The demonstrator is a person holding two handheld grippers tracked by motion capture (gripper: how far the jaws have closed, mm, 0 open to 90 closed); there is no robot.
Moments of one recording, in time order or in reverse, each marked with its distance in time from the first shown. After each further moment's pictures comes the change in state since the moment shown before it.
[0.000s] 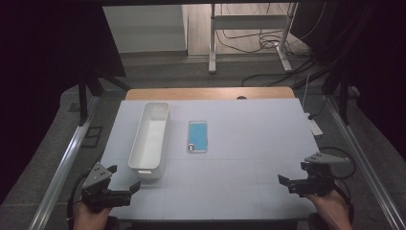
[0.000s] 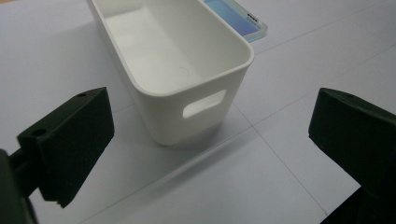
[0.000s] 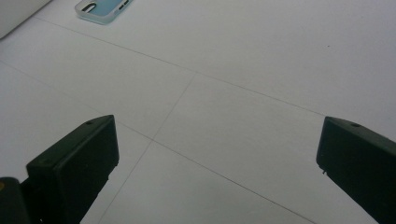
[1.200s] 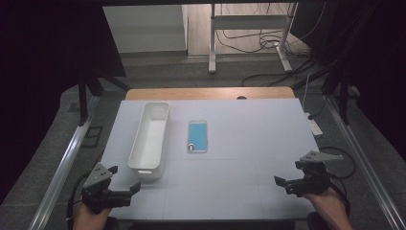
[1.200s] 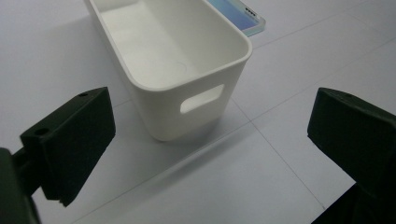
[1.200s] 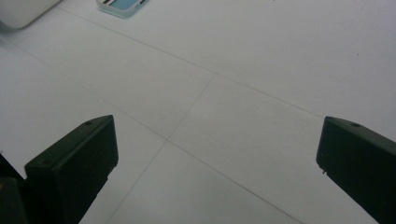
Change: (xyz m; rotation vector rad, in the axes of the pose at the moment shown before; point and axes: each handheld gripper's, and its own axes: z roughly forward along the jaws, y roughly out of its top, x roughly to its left) left arm 0.001 0.000 0.001 0.022 -0.011 -0.004; right arm 0.004 0.006 0.007 0.016 0.069 -0.055
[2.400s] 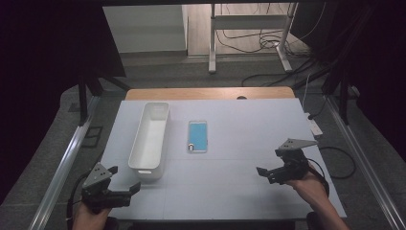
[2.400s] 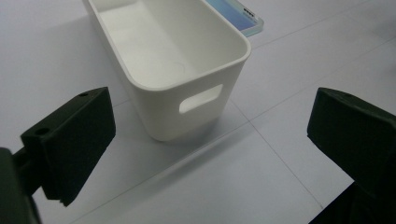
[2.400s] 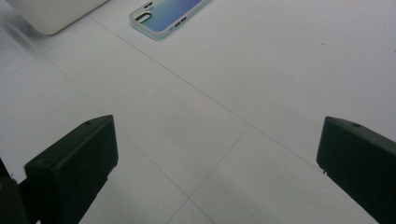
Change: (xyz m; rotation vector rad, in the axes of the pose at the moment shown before) left arm 0.000 -0.001 0.000 -0.005 -0.007 0.000; right arm 0.016 0.039 0.039 -0.004 0.088 -0.119
